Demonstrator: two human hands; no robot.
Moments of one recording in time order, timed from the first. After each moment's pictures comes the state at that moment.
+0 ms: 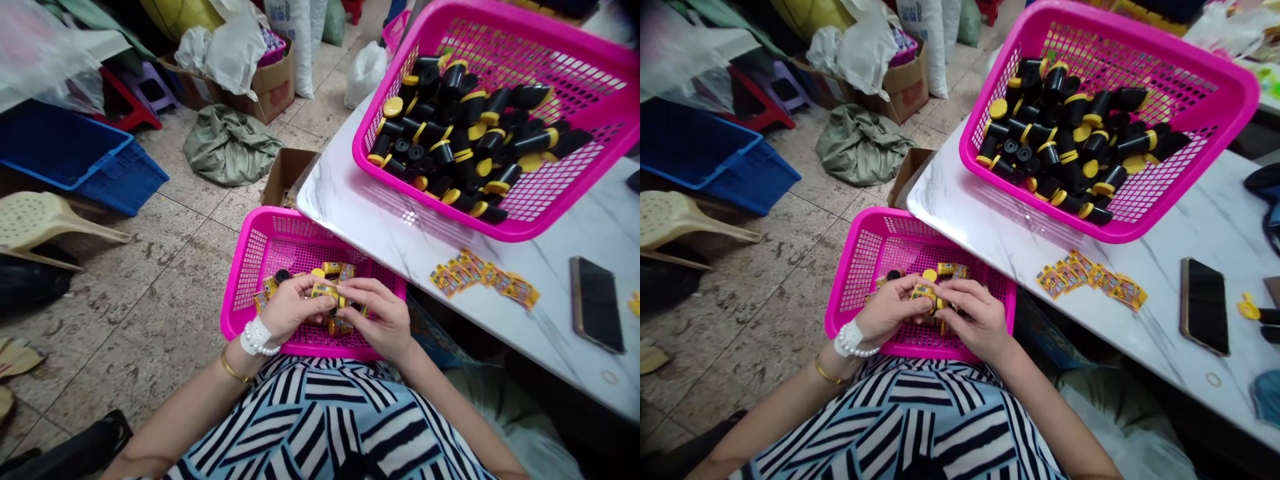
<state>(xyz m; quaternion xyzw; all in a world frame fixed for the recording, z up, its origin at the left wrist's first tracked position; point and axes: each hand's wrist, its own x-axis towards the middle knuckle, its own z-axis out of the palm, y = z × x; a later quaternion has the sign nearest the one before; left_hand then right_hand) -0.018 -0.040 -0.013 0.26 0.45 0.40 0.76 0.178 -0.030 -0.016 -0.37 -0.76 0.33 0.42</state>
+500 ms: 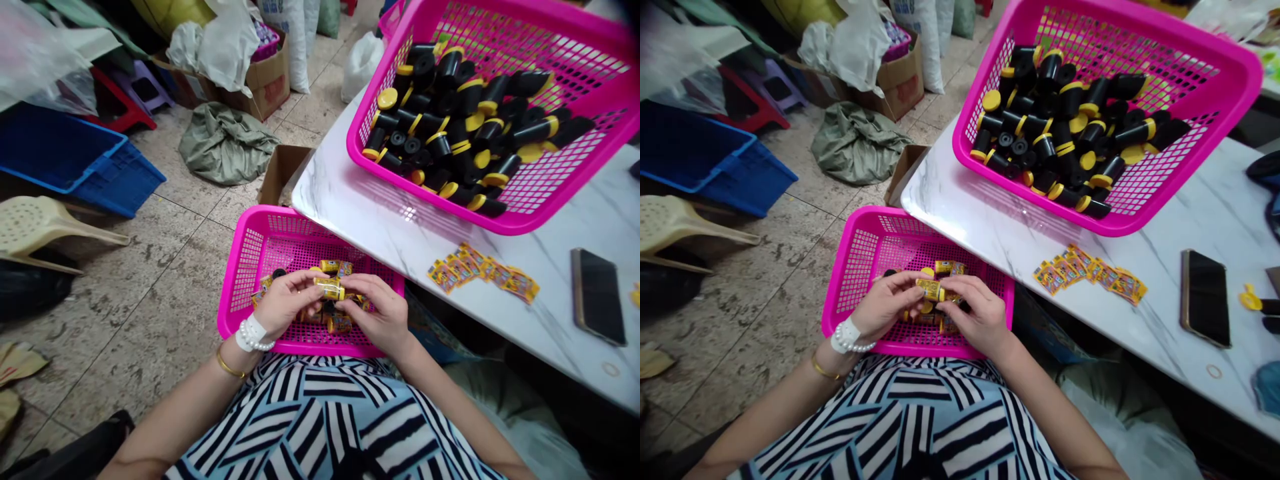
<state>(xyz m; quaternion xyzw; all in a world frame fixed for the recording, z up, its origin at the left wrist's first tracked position) -0.025 -0.038 -0.021 0.28 0.47 0.41 0.73 0.184 -0.031 -0.025 -0.39 -0.77 0.28 0.42</state>
